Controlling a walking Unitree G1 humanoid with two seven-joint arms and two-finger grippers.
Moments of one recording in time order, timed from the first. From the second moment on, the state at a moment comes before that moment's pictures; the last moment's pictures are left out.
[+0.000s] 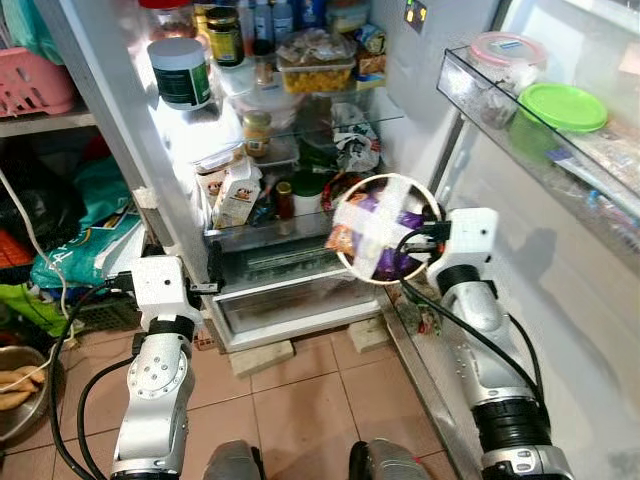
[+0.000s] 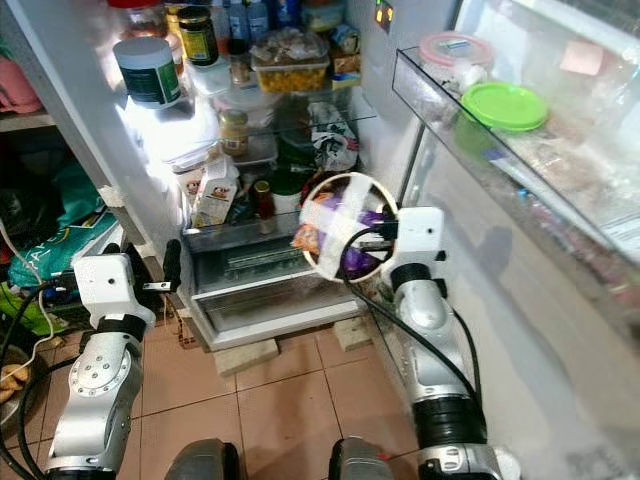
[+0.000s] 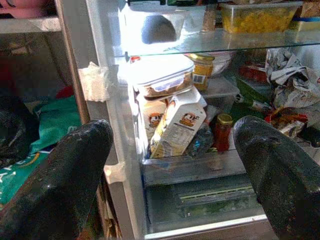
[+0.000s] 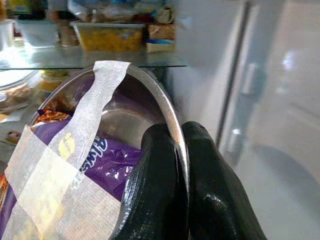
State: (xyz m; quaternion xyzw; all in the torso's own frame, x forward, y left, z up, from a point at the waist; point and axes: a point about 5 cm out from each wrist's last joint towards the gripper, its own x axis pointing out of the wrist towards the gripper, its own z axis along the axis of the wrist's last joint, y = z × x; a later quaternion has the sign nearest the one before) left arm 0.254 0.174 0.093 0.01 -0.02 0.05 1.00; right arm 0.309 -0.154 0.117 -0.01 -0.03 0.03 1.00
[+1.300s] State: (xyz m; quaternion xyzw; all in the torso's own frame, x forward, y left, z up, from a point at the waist) left arm 0.256 0.175 0.096 0.00 -0.02 0.05 1.00; right arm 0.309 -0.151 0.113 0.00 -0.03 0.05 1.00
